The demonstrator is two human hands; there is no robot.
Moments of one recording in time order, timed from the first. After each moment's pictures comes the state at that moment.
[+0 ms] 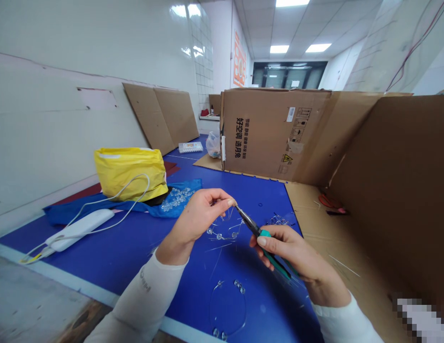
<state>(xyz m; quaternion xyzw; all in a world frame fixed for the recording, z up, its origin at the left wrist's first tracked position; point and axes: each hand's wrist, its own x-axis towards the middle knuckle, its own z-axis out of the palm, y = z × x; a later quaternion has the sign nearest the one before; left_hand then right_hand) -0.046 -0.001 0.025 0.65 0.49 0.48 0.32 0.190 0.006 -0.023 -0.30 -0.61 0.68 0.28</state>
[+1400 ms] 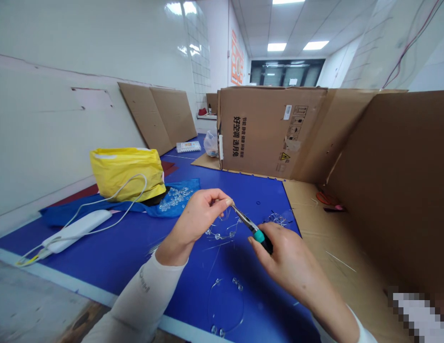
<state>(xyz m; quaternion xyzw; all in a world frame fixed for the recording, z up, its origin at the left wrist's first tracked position) -0.041 0.002 0.019 0.64 0.51 0.48 0.31 0.180 -0.019 -0.007 -0.44 -0.85 0.14 0.26</state>
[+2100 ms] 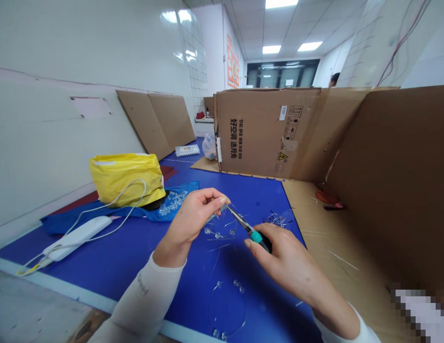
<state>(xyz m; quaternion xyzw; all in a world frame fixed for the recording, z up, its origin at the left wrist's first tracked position) -0.047 0.004 0.018 0.61 0.48 0.51 0.35 0.181 -0.017 -0.009 -0.44 -0.82 0.24 0.26</state>
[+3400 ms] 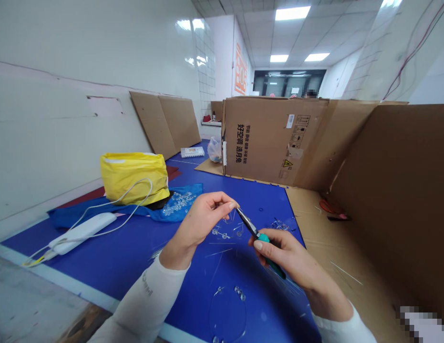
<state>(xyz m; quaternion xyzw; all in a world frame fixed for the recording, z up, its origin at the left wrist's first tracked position) -0.045 0.003 0.017 0.64 0.45 0.52 0.33 0.190 0.008 -0.025 -0.35 -0.70 0.56 0.27</state>
